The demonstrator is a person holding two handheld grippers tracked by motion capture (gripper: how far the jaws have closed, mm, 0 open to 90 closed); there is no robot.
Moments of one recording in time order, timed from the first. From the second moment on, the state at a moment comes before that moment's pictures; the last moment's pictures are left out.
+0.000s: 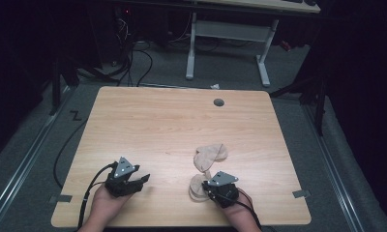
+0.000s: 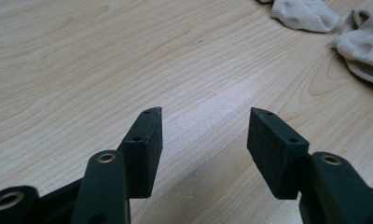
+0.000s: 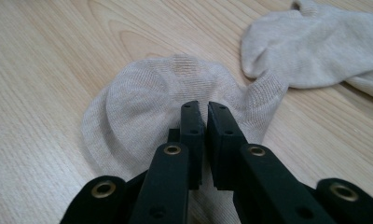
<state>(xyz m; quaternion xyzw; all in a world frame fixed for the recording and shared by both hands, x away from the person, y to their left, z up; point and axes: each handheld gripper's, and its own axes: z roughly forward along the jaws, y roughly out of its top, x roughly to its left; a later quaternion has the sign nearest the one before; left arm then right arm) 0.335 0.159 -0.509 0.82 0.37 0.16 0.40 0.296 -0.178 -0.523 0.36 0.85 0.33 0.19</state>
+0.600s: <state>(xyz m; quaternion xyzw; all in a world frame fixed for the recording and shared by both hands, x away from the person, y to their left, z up) 0.335 0.159 -0.509 0.82 0.37 0.16 0.40 0.282 -0.144 -0.509 0.30 0.86 0.35 0.20</state>
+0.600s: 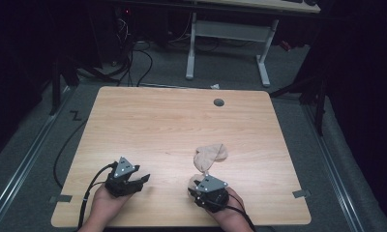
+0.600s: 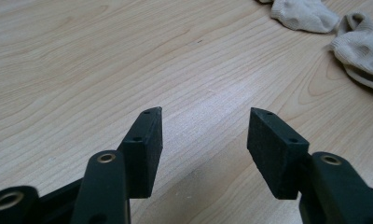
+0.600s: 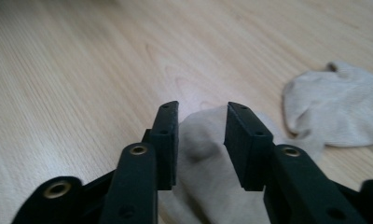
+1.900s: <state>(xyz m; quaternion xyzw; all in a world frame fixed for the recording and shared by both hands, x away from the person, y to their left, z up) 0.298 0.018 -0.519 0.88 0.23 0.09 0.41 0.279 -0.199 -0.488 0.38 0.79 0.41 0.25</state>
